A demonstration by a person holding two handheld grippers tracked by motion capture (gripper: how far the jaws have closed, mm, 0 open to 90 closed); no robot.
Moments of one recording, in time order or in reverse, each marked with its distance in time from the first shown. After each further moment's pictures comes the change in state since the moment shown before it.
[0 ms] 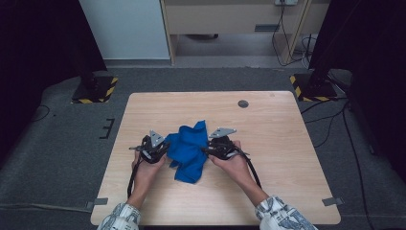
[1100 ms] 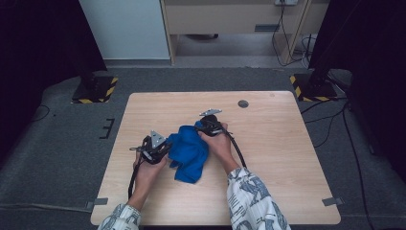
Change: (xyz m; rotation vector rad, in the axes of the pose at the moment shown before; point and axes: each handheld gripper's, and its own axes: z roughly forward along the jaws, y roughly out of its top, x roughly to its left) left arm -0.005 0.003 -0.005 -0.024 -0.037 -0.005; right arm -0.048 0.036 0.097 0.031 -0.153 0.105
